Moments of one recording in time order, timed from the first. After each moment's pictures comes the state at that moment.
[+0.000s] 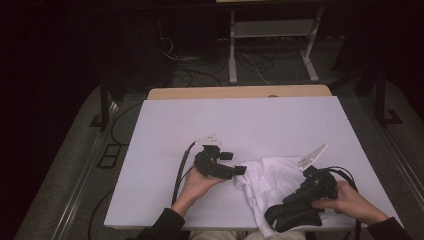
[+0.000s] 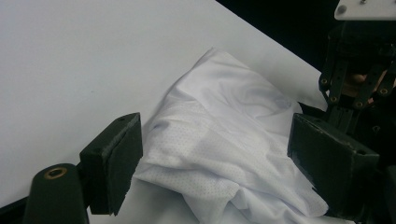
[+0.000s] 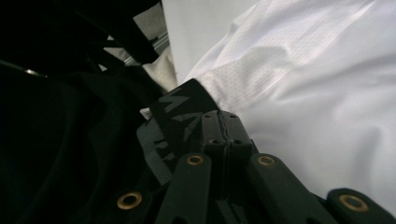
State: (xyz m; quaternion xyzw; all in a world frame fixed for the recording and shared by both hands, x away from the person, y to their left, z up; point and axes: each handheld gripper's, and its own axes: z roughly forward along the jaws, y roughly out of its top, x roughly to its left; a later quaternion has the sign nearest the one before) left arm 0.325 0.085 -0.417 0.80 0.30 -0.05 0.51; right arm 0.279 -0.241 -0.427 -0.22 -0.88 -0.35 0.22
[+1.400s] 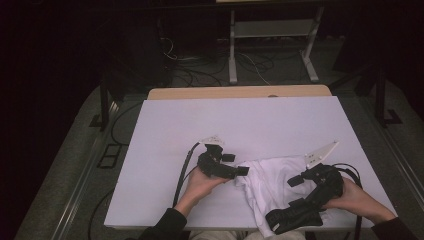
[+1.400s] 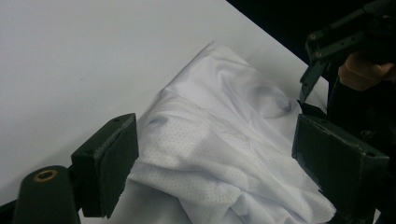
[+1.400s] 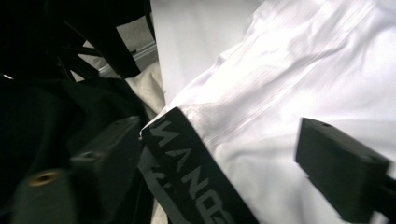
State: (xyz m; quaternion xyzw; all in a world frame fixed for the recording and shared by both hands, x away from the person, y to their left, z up) left arm 0.331 0.078 -0.427 0.80 0.32 -0.08 0.50; right arm 0.277 -0.250 -0.403 -0.20 -0.89 -0.39 0.14
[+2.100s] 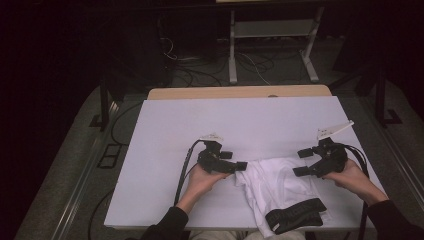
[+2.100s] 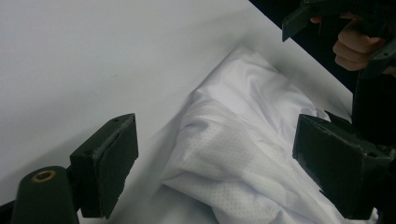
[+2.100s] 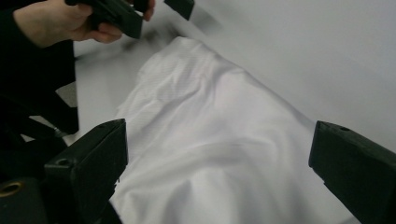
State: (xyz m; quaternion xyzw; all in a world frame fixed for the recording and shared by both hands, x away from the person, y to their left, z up) left arm 0.348 0.080 -0.439 0.79 0.36 -0.07 0.49; right arm 0.336 -0.289 -0.409 -0.31 -0.84 -0.44 0.07
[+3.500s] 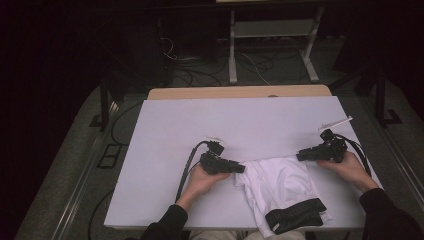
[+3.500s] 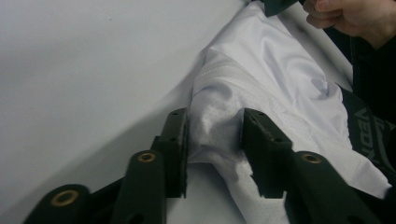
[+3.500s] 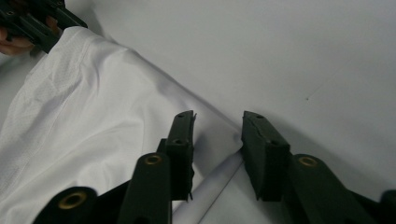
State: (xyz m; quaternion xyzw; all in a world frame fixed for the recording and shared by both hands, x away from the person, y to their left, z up) left arm 0.359 0.075 -0.462 0.81 0.35 -0.14 0.44; right arm 0.384 -0.324 -0.454 -0.40 -0.82 -0.39 0.07
